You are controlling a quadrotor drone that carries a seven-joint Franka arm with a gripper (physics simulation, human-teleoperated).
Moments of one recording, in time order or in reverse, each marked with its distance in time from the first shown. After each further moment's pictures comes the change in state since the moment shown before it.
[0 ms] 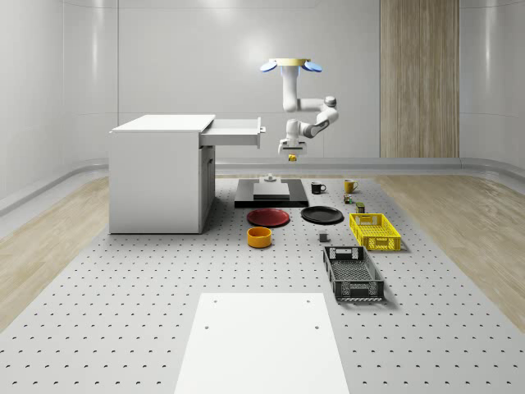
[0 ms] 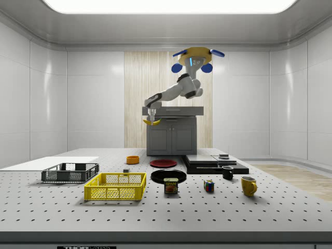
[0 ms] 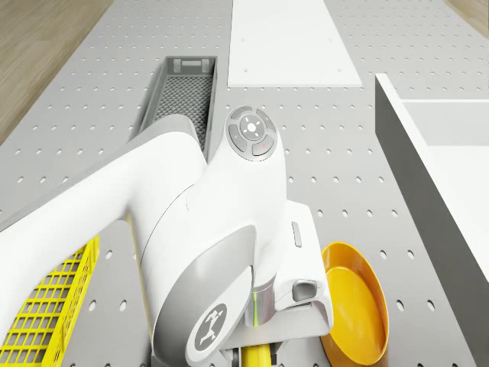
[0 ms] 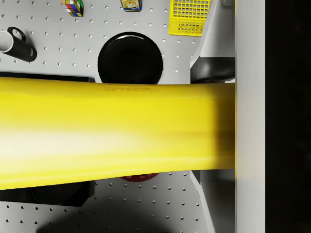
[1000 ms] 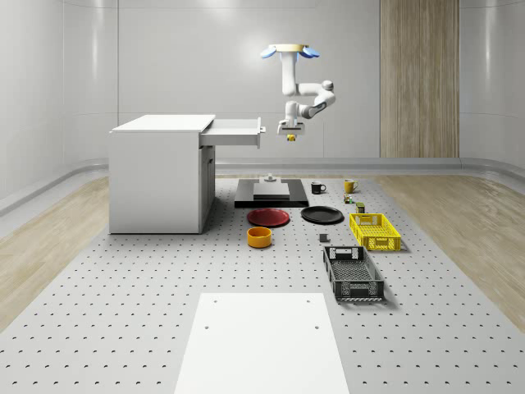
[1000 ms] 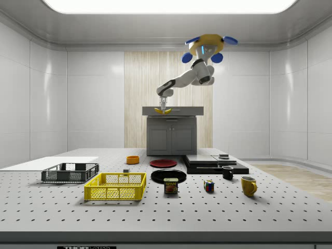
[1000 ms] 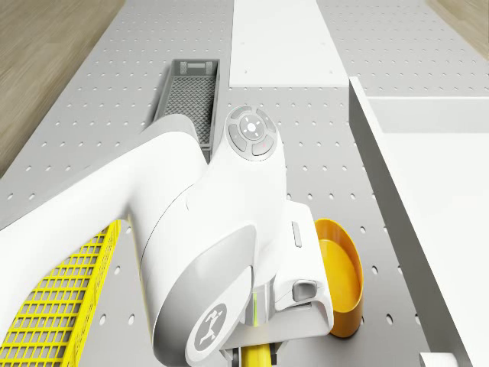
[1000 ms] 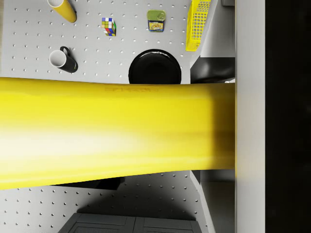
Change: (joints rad) arm 0.002 -0.006 0.001 0.000 -0.003 0.006 -0.001
